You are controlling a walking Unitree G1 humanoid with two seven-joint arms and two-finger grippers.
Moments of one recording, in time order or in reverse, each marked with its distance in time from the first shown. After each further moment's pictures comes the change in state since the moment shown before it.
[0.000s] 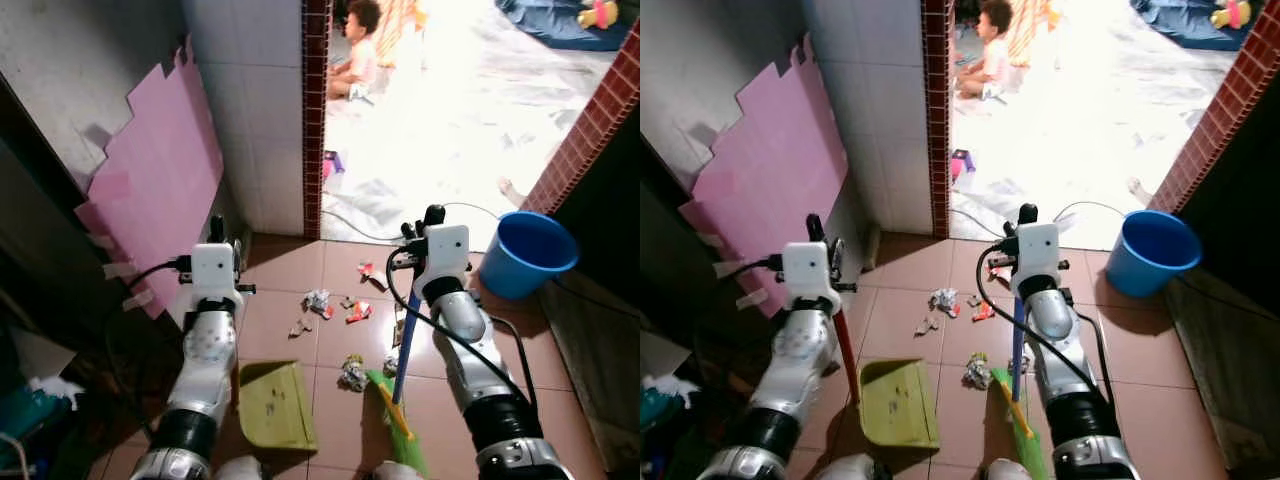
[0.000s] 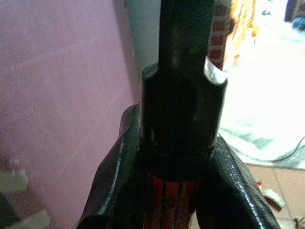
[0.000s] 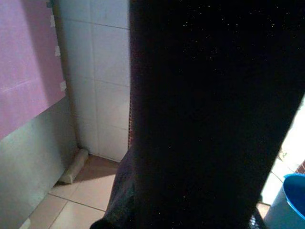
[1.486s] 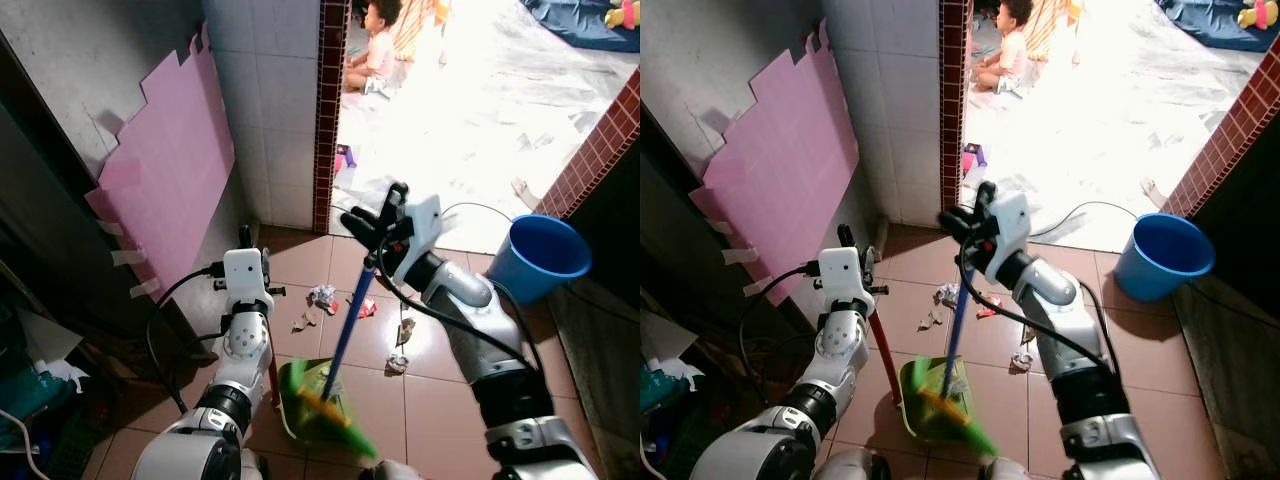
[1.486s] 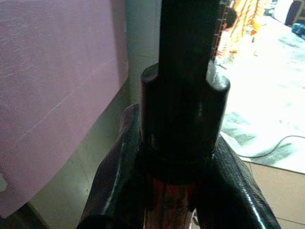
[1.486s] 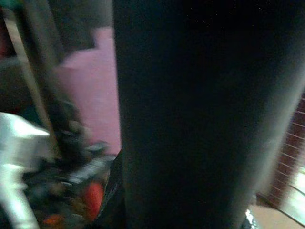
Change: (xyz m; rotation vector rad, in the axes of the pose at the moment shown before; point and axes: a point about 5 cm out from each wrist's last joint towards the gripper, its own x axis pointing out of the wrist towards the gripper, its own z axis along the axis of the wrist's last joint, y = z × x) left arm 0.005 -0.039 -0.015 -0.121 0.039 -0.045; right arm 0.006 0.039 0.053 0.240 -0.061 0.706
